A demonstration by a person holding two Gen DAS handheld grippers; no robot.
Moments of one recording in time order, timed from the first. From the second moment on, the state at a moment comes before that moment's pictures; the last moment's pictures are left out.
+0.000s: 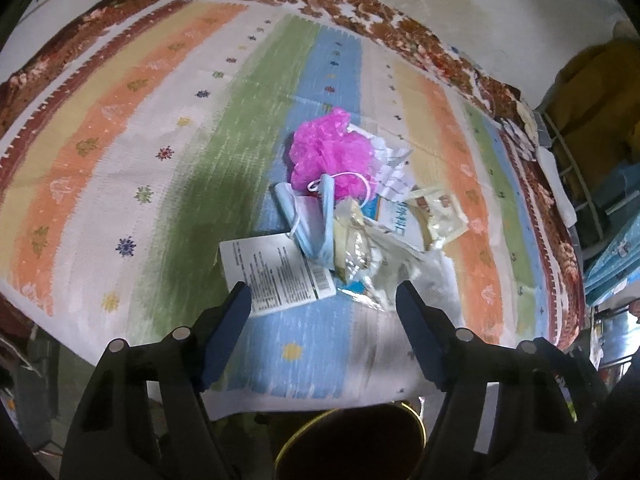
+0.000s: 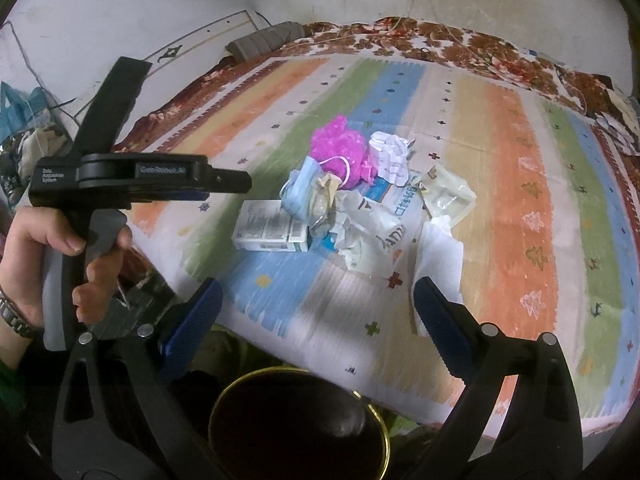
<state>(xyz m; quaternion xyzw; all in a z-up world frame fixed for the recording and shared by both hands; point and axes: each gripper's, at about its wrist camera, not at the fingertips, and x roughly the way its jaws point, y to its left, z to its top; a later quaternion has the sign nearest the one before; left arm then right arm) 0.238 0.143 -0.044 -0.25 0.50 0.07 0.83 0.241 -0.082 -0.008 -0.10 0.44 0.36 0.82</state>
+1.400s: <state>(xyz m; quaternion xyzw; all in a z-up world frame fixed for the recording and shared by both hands) 0.321 0.164 -0.095 -0.25 0.52 0.04 0.81 0.319 -0.035 -0.080 -0.14 0.48 0.37 0.78</state>
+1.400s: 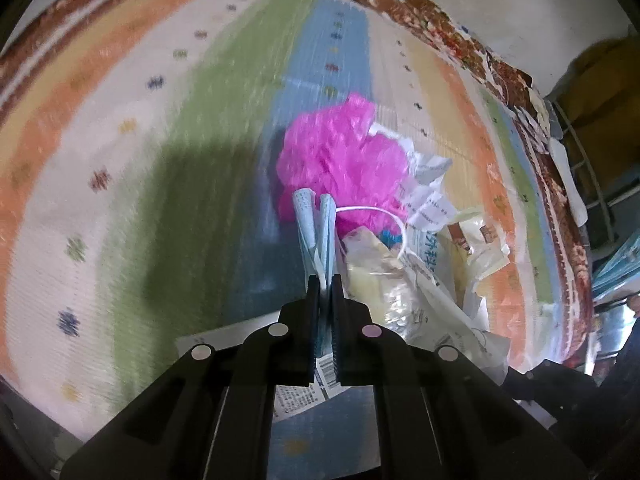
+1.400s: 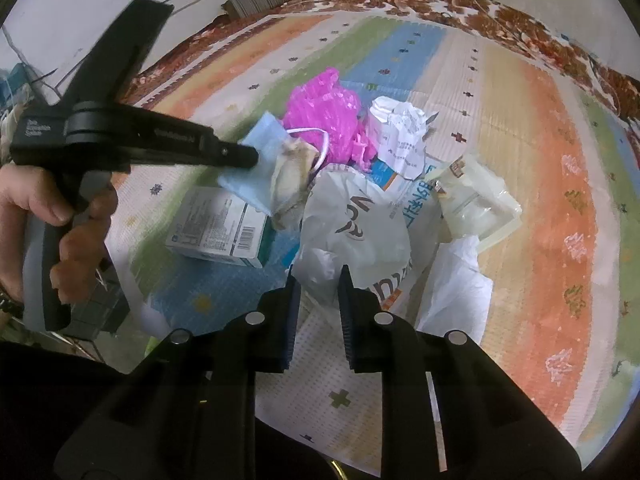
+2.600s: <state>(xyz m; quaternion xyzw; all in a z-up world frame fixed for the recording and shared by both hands) 0.258 0.138 -0.012 -0.21 0.47 0.06 0.85 0.273 -0.079 -0.013 -0.08 0.44 0.35 0.82</state>
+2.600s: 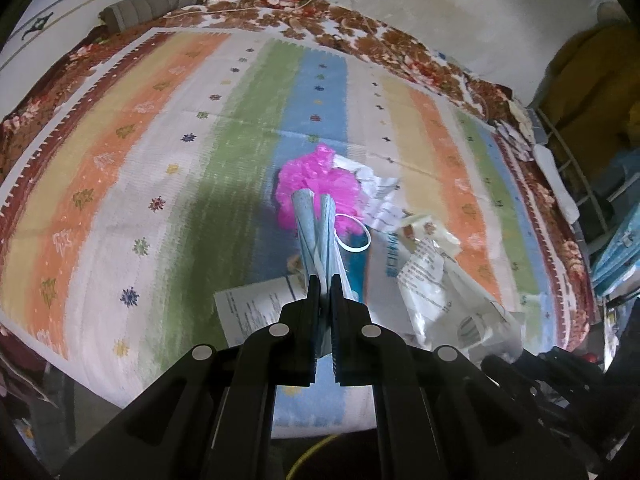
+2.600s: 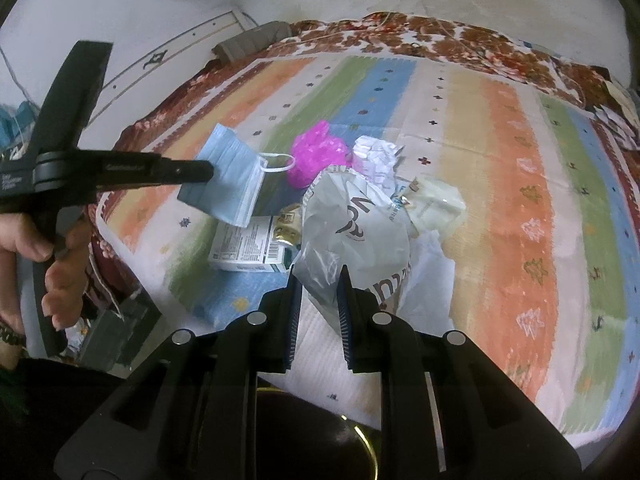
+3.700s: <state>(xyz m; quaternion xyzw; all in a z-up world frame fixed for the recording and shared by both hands) 0.128 0.051 0.028 -0.21 0.41 -0.05 0.89 0.150 -0.152 0.012 -0.05 0.39 0.34 0.85</state>
